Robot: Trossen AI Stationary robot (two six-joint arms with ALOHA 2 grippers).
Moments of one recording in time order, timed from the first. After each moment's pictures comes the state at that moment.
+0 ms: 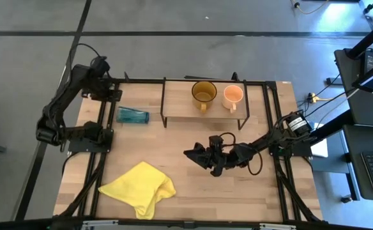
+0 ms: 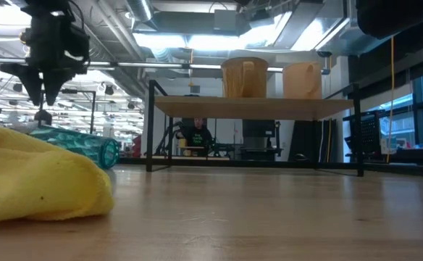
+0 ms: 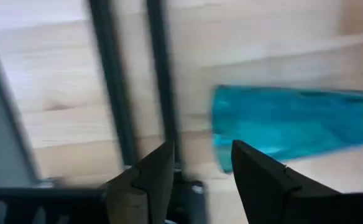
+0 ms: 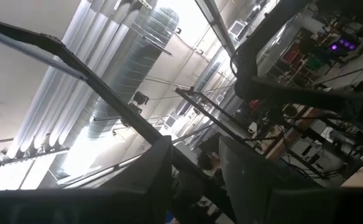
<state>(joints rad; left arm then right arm) 1.30 1.11 0.98 -1.35 0.03 -0.18 0.41 1.87 0.90 1.55 0.36 0.78</state>
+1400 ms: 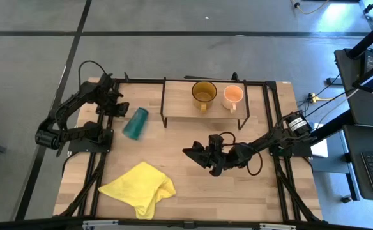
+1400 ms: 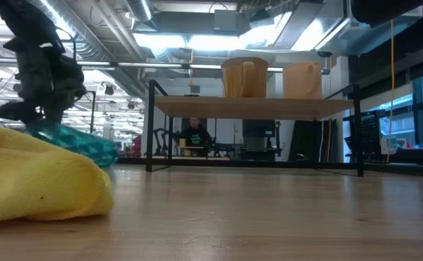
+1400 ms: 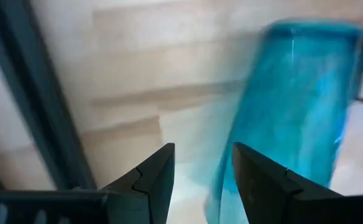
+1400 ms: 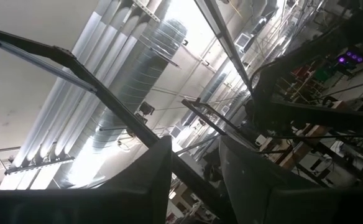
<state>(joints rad) 1.30 1.06 0.60 -1.06 0.36 -0.18 0.41 1.87 0.97 1.54 0.38 0.76</state>
